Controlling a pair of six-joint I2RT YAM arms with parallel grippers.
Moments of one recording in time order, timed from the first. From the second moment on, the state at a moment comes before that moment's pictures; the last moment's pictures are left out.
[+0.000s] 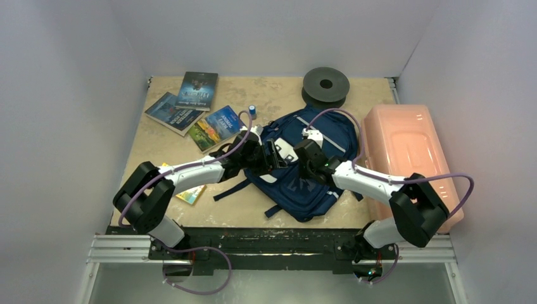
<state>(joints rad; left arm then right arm) -0.72 1.56 0.86 0.02 0.20 -0.97 0.73 1.42 0.79 -0.29 0.35 0.62</state>
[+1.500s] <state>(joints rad) -0.63 1.48 0.70 0.21 0.27 -1.02 0.65 1.09 0.81 -0.74 0.40 0.82</state>
